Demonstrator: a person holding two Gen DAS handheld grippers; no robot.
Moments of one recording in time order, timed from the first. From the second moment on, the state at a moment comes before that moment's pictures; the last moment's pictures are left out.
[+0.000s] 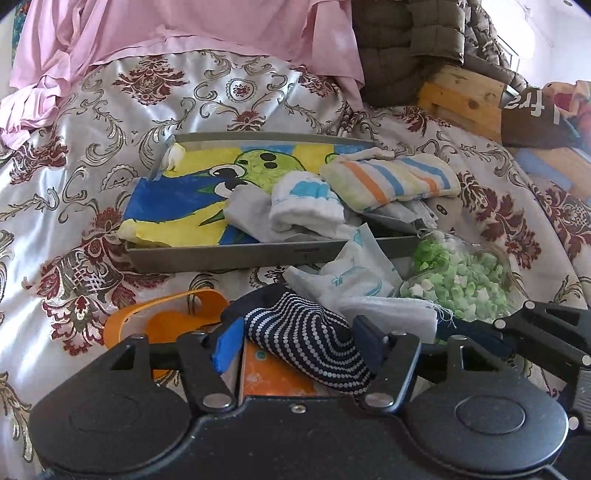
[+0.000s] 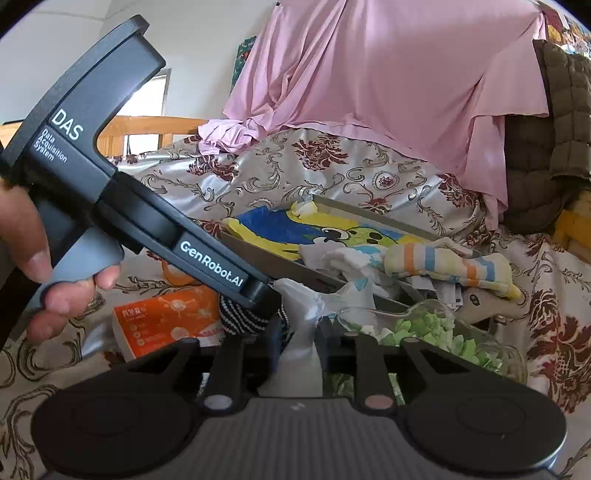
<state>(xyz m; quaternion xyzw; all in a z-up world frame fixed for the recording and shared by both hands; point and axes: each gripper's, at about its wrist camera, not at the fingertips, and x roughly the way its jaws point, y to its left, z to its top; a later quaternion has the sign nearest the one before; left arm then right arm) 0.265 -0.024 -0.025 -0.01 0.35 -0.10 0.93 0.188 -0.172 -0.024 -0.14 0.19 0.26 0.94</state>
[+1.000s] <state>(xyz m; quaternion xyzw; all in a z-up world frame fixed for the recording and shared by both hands) 0.227 -0.033 0.023 0.07 0.35 -0.07 0.93 0.198 -0.226 0.019 -0.06 0.14 0.15 0.98</state>
